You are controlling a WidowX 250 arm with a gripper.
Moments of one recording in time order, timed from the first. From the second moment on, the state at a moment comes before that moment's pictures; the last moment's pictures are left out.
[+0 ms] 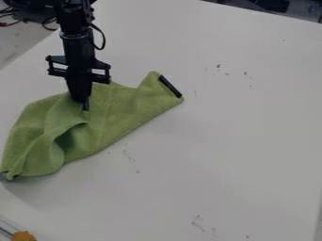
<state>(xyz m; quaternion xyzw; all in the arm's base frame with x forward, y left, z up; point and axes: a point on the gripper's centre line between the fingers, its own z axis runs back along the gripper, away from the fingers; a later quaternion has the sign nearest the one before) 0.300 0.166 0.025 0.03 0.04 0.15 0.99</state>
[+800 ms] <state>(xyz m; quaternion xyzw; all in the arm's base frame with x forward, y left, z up) 0.298 0.081 0.110 0.05 -0.03 0.17 0.98</state>
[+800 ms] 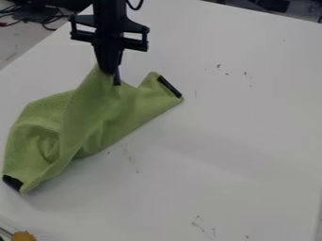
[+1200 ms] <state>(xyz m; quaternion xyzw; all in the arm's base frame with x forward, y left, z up) 0.244 0.002 0.082 0.00 -0.02 0.20 0.98</state>
